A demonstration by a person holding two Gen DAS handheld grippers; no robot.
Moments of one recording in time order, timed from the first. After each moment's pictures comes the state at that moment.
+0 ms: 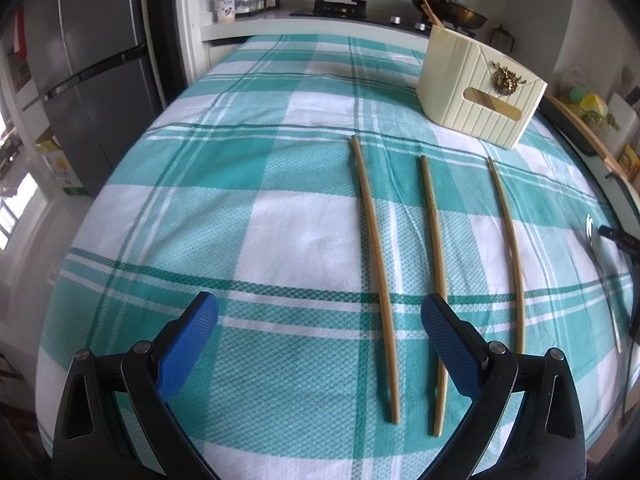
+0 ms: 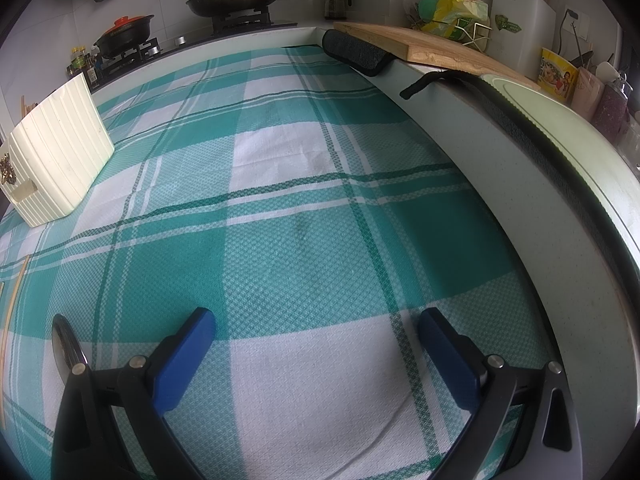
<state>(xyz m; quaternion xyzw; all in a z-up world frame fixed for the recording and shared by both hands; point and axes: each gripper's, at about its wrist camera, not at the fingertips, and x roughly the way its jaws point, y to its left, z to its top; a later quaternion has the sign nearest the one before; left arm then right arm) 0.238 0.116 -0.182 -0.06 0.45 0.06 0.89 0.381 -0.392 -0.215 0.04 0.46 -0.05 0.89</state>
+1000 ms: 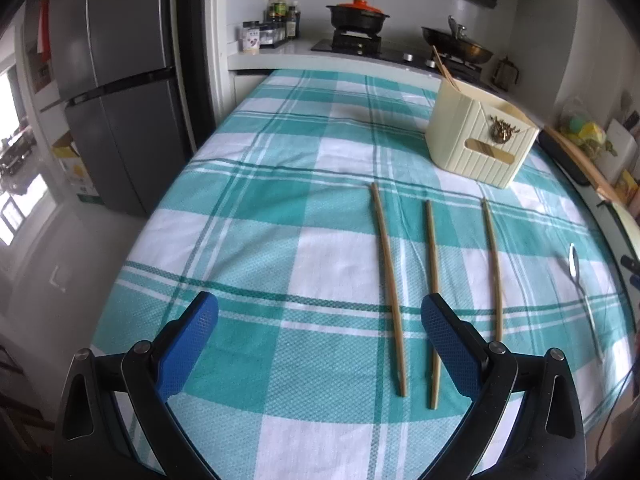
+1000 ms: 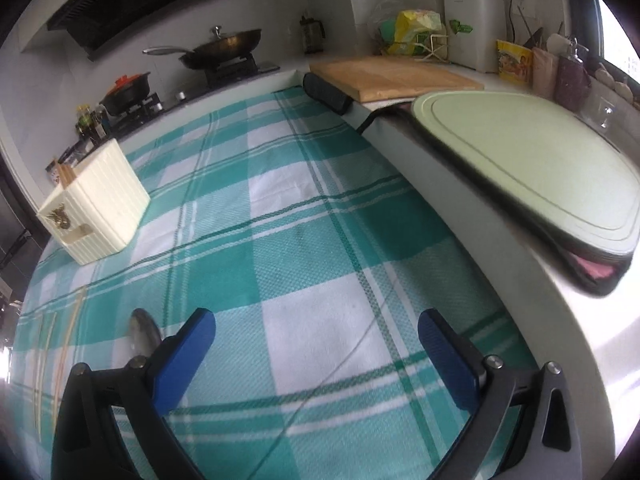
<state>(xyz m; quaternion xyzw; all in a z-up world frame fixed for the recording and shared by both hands) 0.207 0.142 -0.132 -0.08 0.40 0.08 0.91 0.294 -0.402 -0.153 0.12 0.38 -0.04 0.92</state>
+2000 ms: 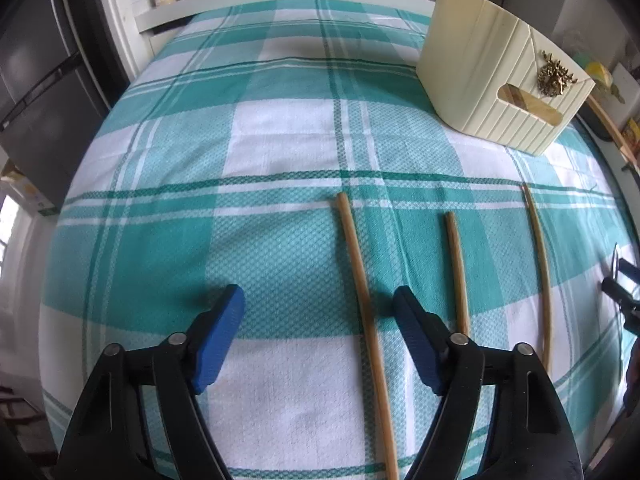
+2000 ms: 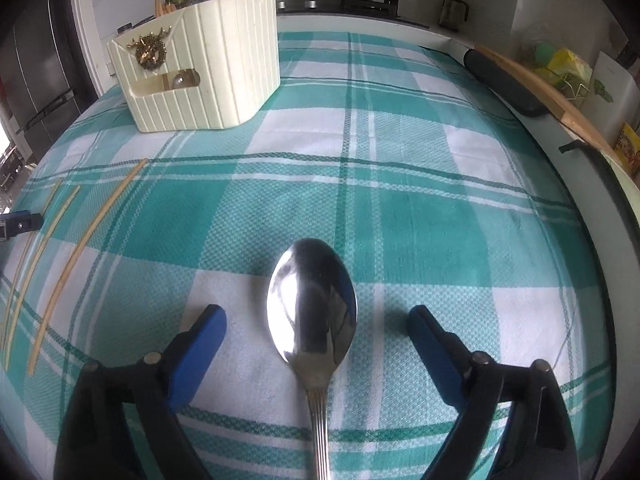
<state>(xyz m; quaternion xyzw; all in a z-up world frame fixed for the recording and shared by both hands) 0.371 0.122 -0.202 -0.02 0.52 0.00 0.85 0.346 -0.252 -0.202 -0.05 0.47 0.08 0.88</state>
